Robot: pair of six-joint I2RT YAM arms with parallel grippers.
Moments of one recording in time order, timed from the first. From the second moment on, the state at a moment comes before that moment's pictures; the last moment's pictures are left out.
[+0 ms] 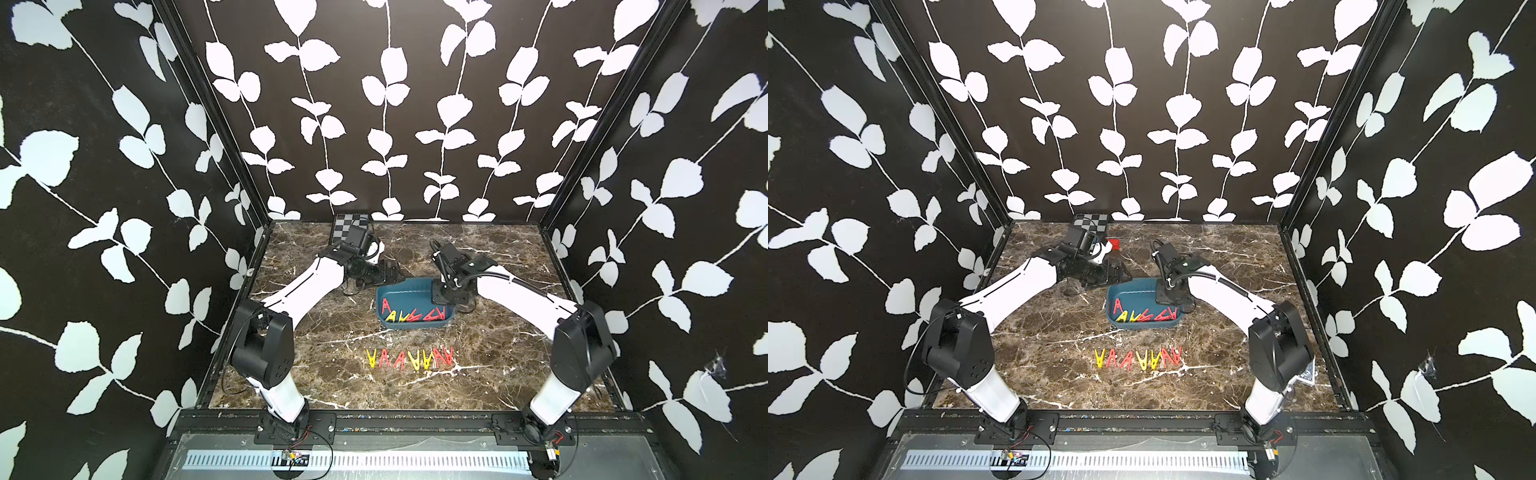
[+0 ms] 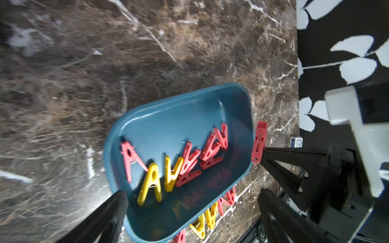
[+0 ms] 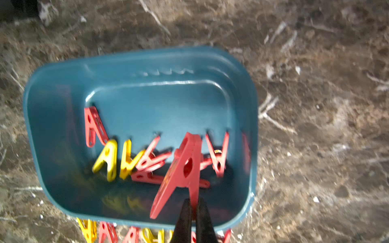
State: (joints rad) left arm -0.49 1.68 1.36 -0.66 0.45 -0.45; right arm 0.64 1.67 1.33 -0.88 0.04 0.62
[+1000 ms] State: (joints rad) left arm -0.56 1.41 1.16 -0.63 0.38 -0.52; right arm 0.79 1.31 0.76 -0.85 0.10 0.67
